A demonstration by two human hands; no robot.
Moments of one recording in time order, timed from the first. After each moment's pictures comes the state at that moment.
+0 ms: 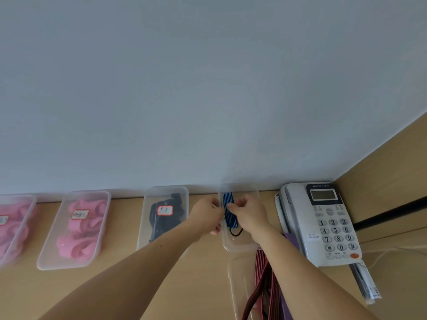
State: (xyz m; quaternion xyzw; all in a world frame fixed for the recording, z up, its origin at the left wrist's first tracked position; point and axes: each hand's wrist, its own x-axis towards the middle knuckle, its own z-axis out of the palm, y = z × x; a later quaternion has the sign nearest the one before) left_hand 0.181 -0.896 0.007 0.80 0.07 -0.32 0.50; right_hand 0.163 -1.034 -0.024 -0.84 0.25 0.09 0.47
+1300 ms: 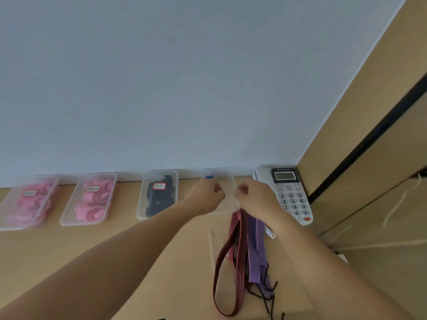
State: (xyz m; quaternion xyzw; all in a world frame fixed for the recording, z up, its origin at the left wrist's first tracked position) left_hand 0.095 -0.920 0.085 0.93 -0.12 -0.17 0.31; right_hand 0.056 -1.082 0.080 -0.95 0.10 0.02 0.28
